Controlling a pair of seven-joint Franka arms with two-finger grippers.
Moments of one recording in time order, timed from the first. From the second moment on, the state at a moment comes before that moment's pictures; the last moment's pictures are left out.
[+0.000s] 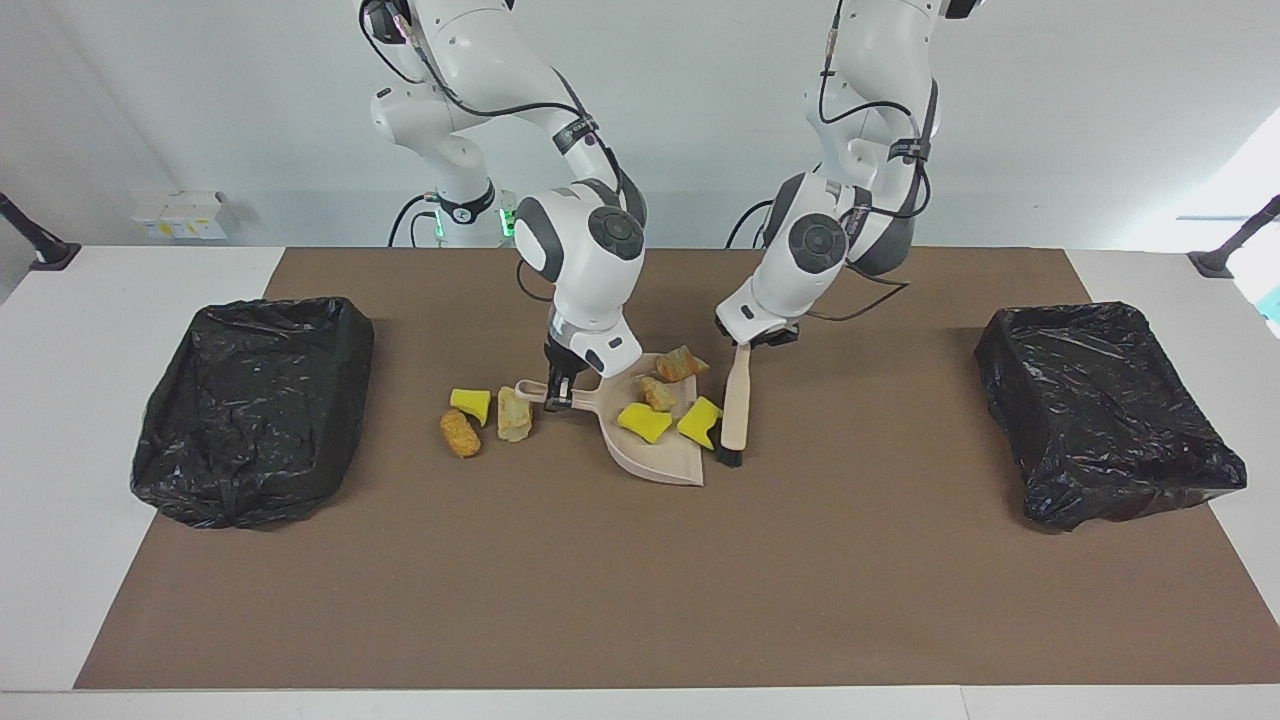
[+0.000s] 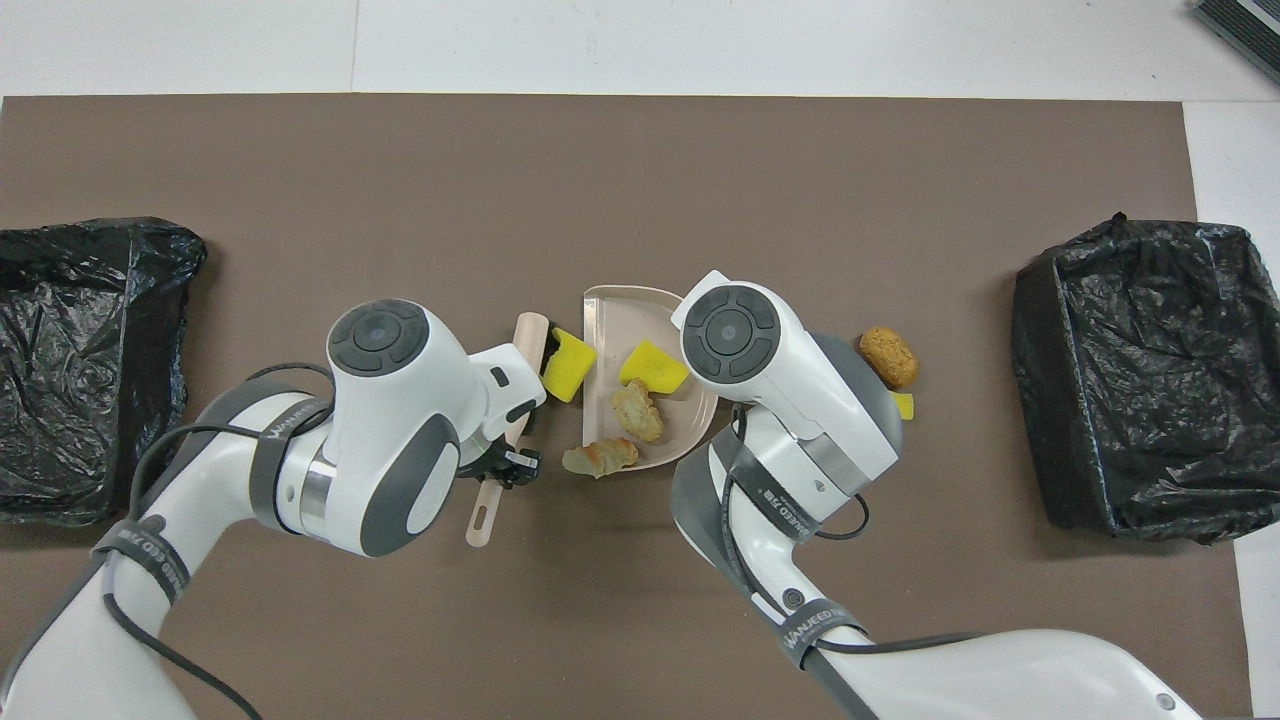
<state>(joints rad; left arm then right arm) -0.54 0.15 -0.04 -2.08 -0.27 2.03 -0.24 0.50 0.32 -0.01 -1.82 -0.34 2.02 -0.90</state>
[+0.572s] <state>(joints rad) -0.61 0.16 -0.04 -2.09 -0.48 2.21 -0.52 0.49 0.32 -0.01 -1.85 -0.33 2.06 -0.90</state>
